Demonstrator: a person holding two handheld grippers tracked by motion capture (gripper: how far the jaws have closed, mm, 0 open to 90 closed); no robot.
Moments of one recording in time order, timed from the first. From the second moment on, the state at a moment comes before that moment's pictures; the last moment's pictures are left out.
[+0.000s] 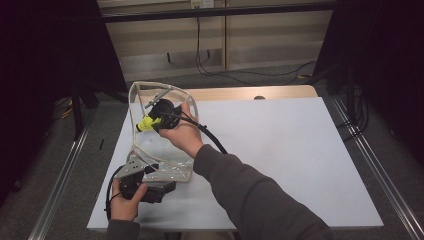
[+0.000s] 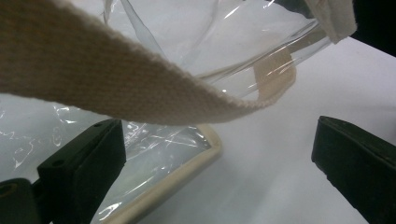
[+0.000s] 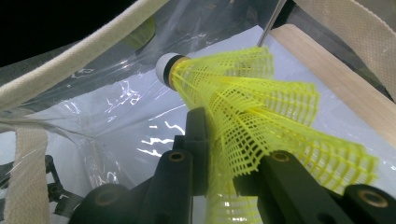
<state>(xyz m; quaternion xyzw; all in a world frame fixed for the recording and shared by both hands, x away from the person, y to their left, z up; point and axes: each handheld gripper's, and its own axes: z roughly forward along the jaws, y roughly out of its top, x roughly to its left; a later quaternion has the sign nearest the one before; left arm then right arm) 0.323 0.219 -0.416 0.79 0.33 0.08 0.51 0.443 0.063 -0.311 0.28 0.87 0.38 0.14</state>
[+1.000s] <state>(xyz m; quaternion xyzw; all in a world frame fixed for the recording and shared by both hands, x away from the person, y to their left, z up) 0.321 0.220 -0.417 0.79 0.34 0.08 0.51 0.444 0.077 -0.329 0.29 0.87 0.37 0.13</state>
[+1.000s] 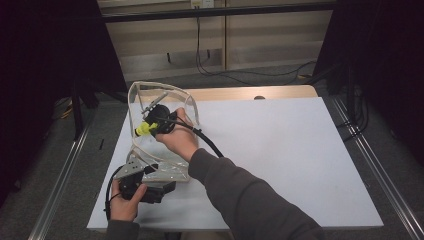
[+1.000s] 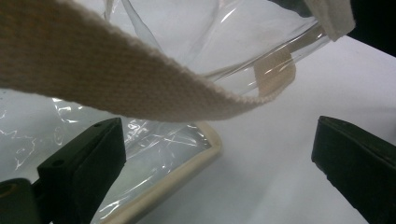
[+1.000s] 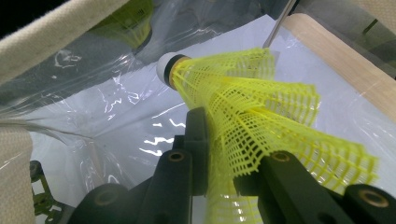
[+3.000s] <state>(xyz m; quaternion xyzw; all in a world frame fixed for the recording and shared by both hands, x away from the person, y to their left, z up) 0.320 0.222 -0.416 0.79 0.34 0.08 0.51 0.441 0.092 -0.358 0.28 0.91 0.31 0.06</state>
